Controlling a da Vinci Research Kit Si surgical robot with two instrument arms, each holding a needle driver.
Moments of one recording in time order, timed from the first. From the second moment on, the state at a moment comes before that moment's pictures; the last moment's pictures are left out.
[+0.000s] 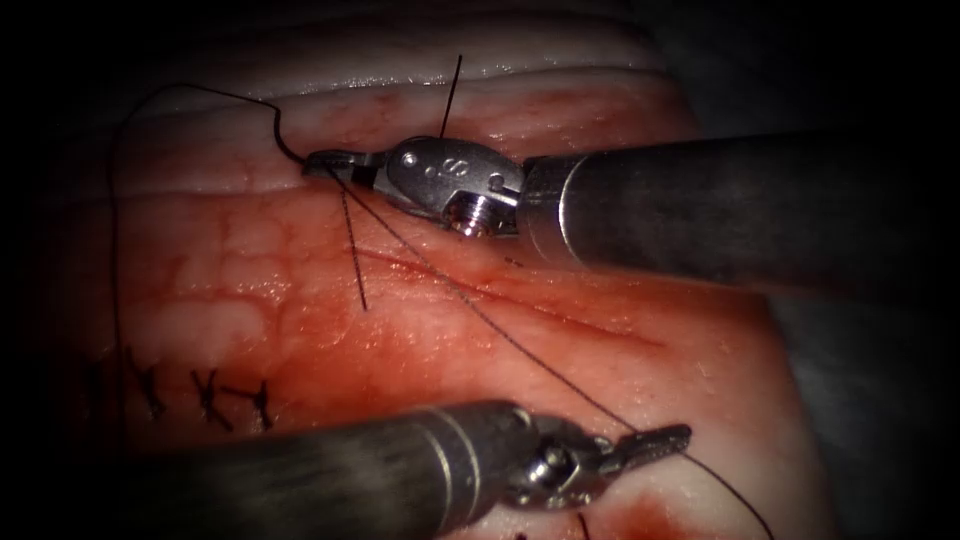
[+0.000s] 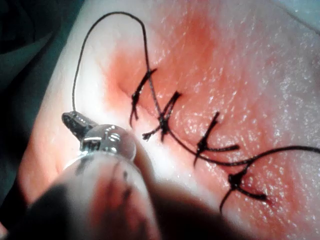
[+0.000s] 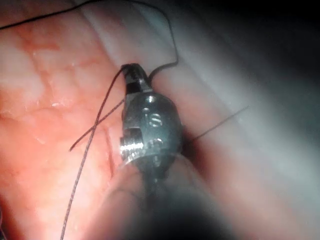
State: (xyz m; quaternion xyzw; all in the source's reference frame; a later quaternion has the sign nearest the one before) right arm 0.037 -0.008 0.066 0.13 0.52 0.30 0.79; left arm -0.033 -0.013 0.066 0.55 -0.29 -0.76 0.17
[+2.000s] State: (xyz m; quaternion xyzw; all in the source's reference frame) right arm 0.030 -0.003 0.060 0.13 0.61 0.35 0.70; left arm -0.002 -0.006 0.053 0.40 -0.28 -0.85 0.18
